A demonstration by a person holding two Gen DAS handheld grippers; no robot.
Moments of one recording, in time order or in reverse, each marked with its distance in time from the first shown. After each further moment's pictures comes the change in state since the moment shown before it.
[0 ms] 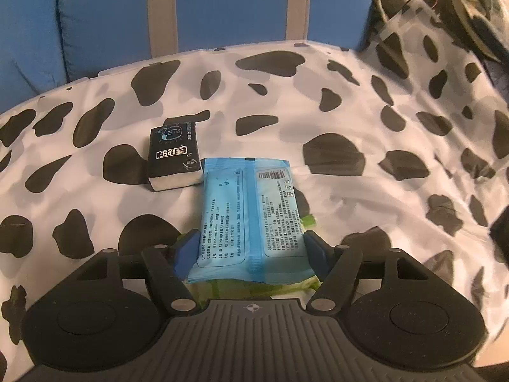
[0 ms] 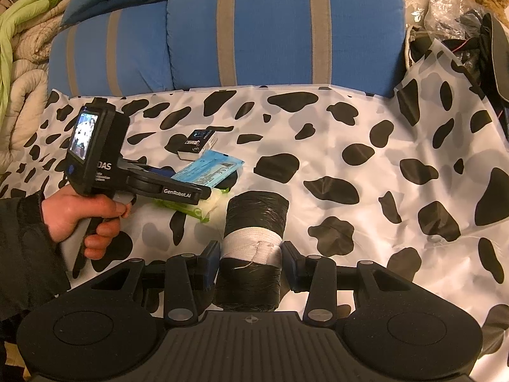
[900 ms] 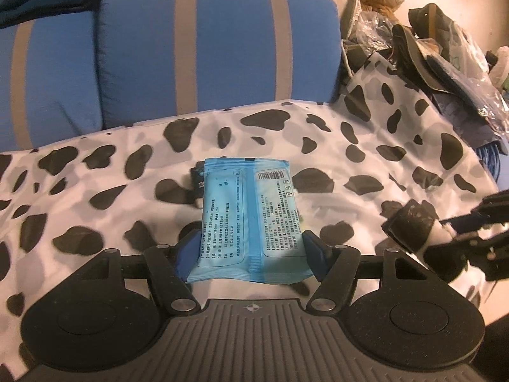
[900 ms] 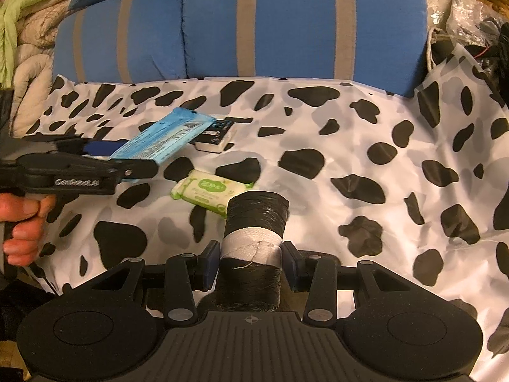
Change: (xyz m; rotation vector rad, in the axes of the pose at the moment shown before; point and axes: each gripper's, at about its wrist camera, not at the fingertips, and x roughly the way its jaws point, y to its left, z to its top) left arm -0.120 0.026 -0.040 0.045 -0.190 -0.034; right arm 0.015 0.040 0.003 -0.033 0.029 0.013
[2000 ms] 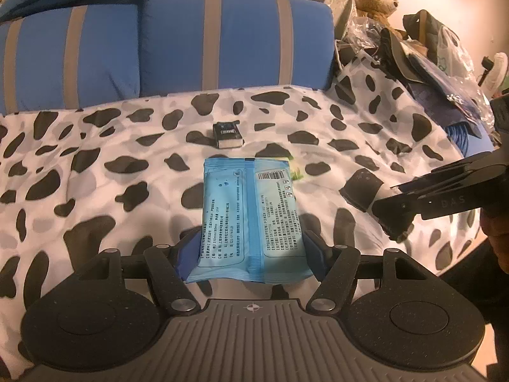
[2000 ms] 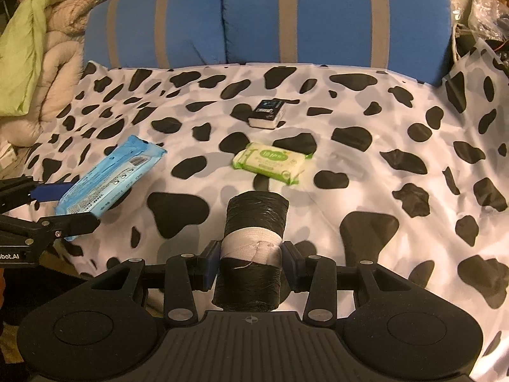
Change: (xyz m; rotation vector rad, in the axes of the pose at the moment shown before) left arm -0.120 -0.003 -0.089 -0.051 0.008 0.011; right arm -0.022 0.062 -0.045 -0.013 0.021 0.067
